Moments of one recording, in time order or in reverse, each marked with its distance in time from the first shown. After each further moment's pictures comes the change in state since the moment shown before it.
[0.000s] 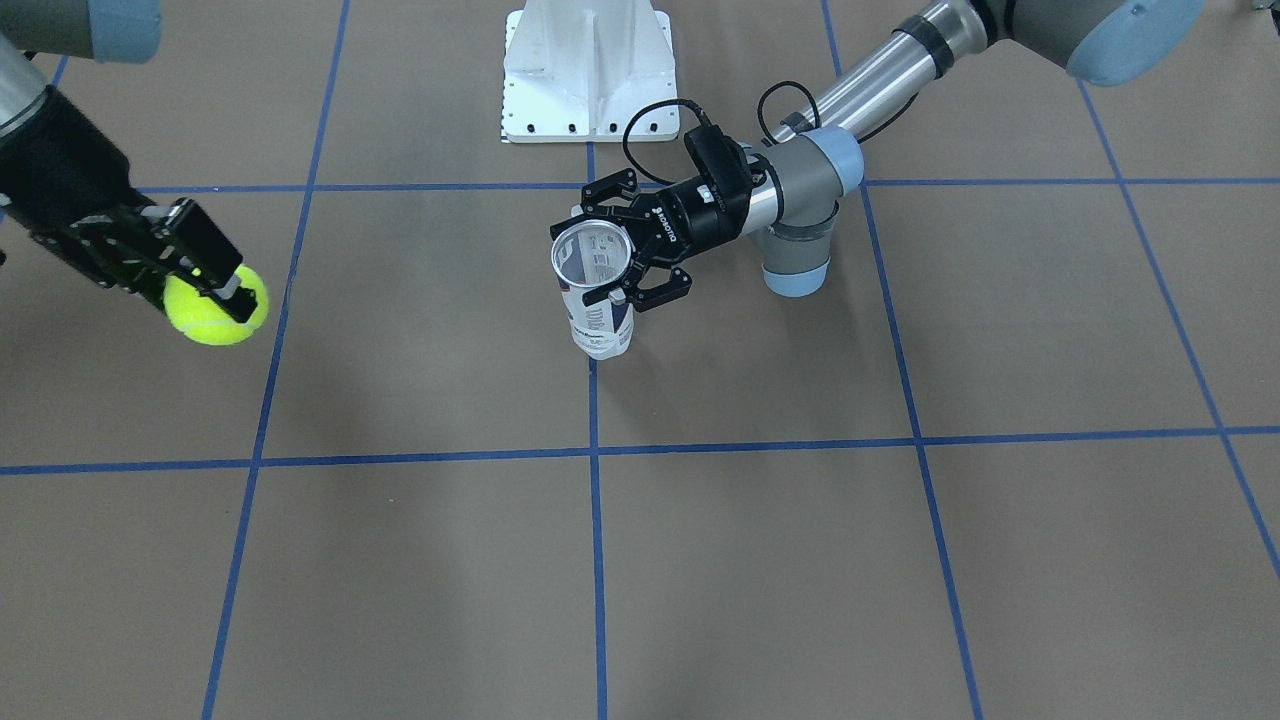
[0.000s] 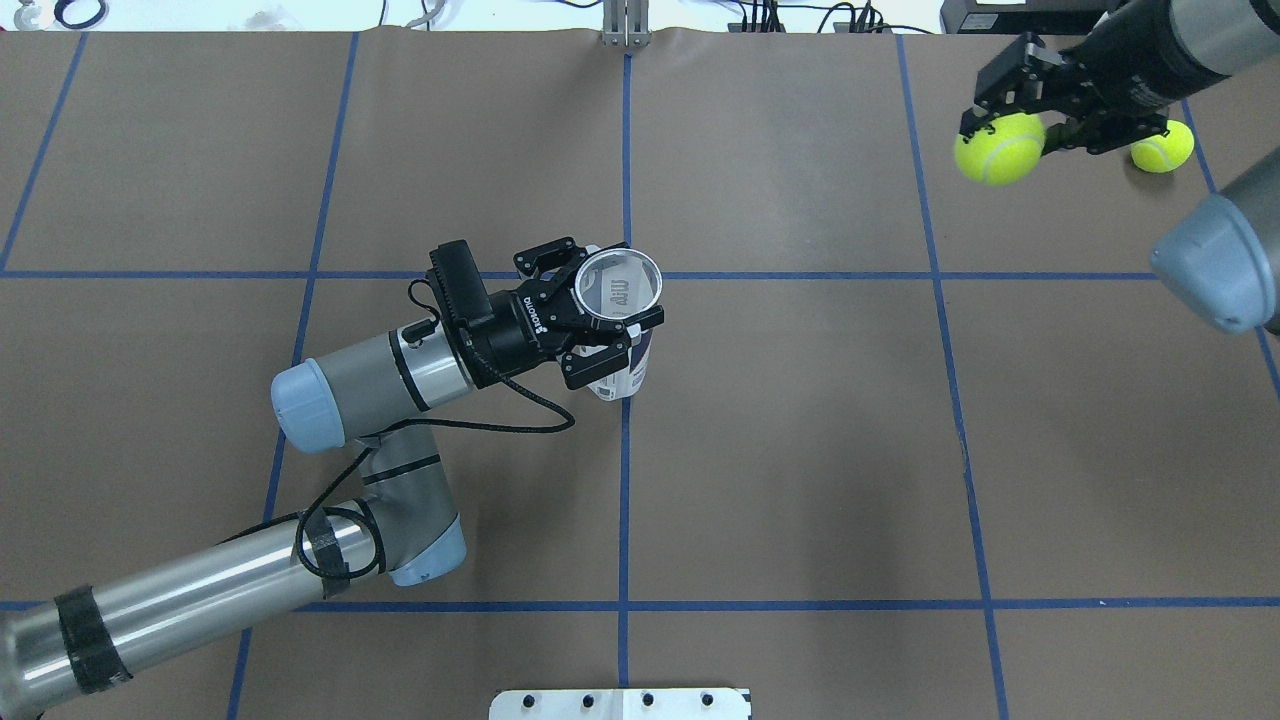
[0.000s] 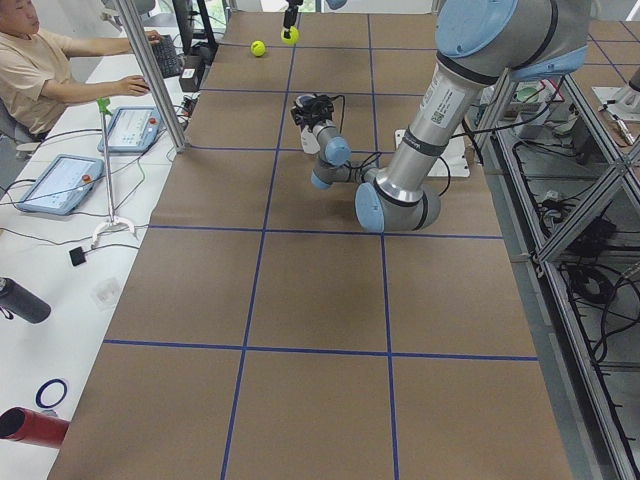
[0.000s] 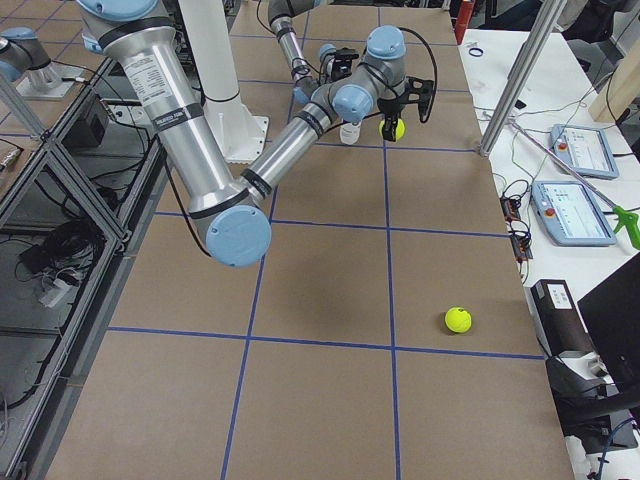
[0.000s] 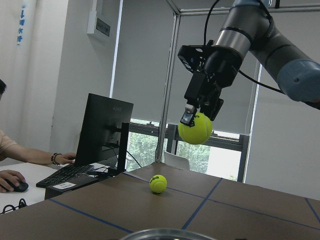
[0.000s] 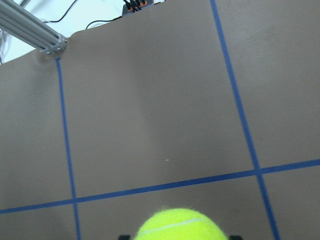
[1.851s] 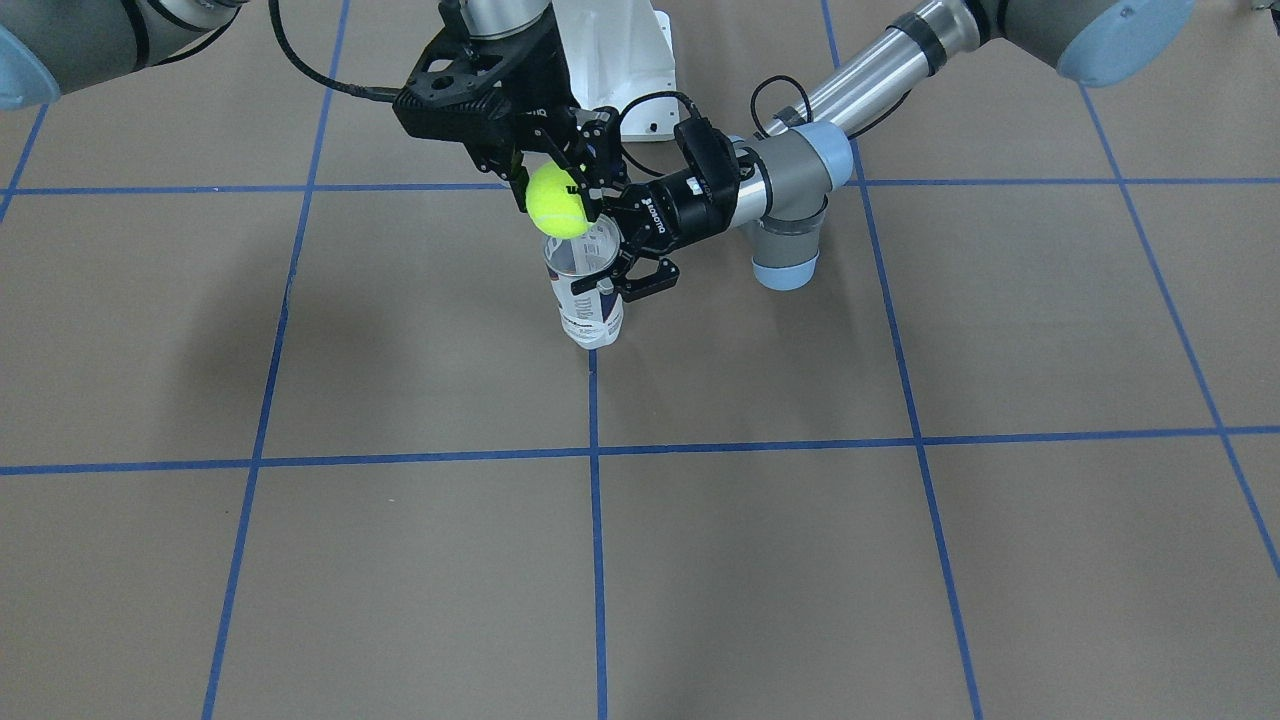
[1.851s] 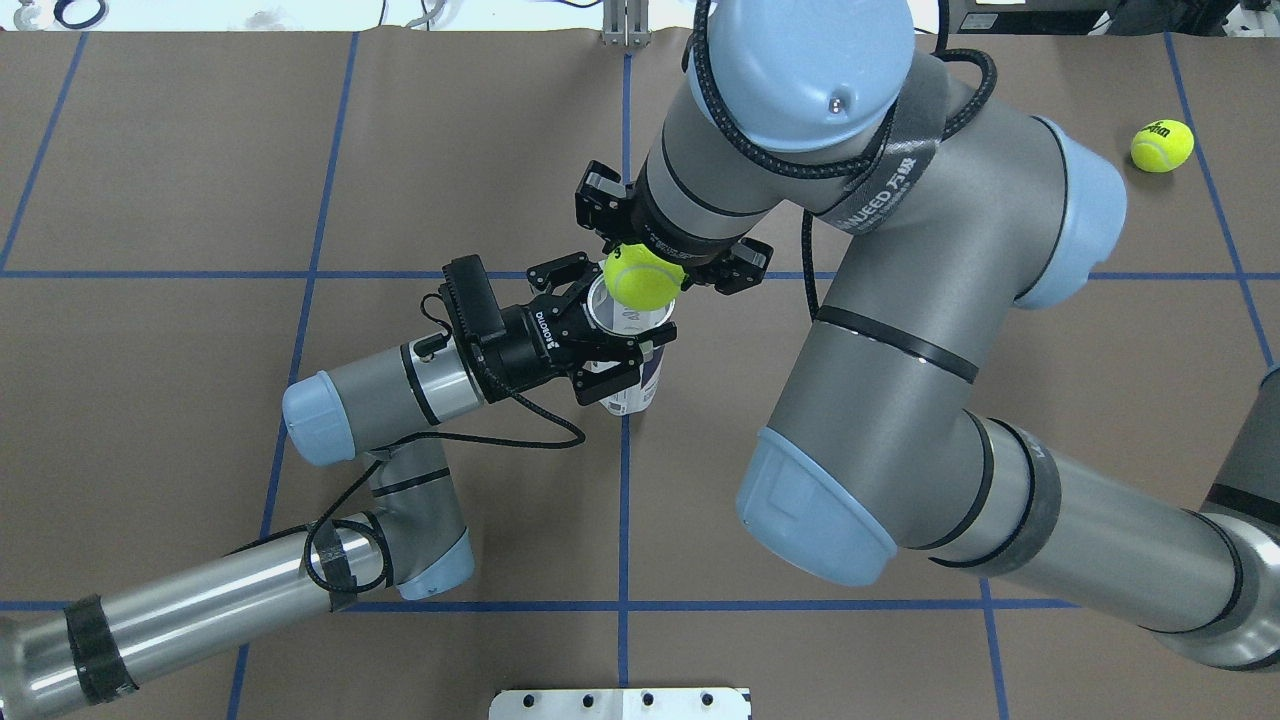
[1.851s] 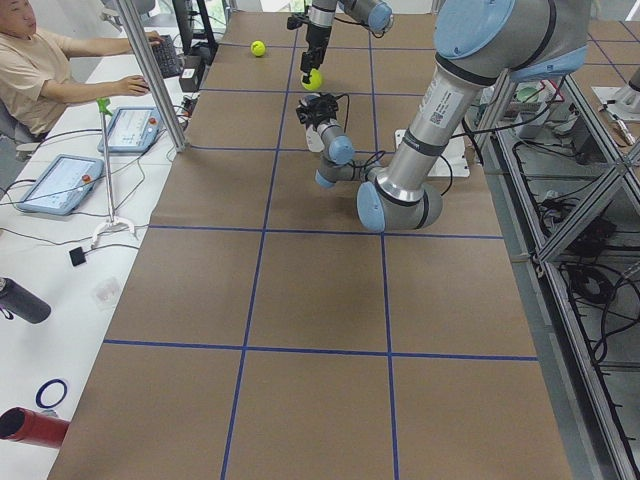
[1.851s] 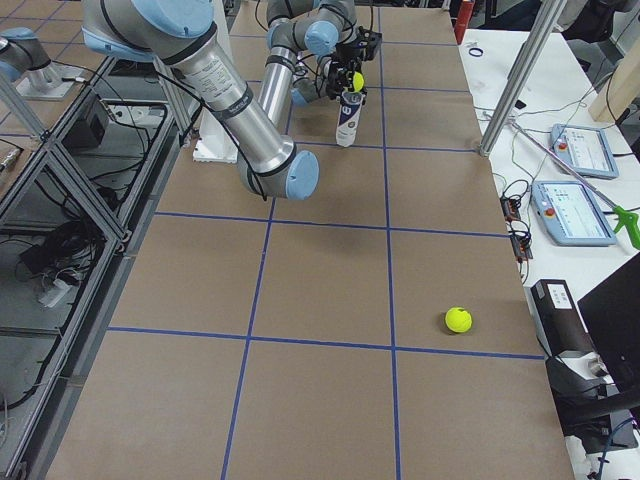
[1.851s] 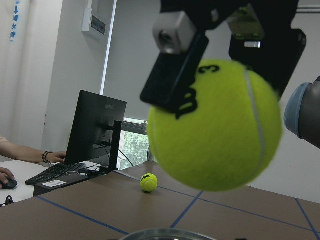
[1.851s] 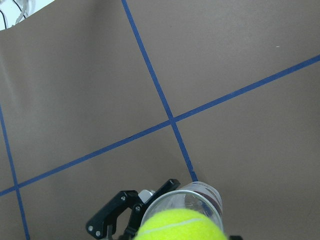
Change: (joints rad) left arm 0.019 -0.006 -0.004 0.000 0.001 -0.001; right arm -0.453 0.362 -0.027 -0.338 -0.426 0.306
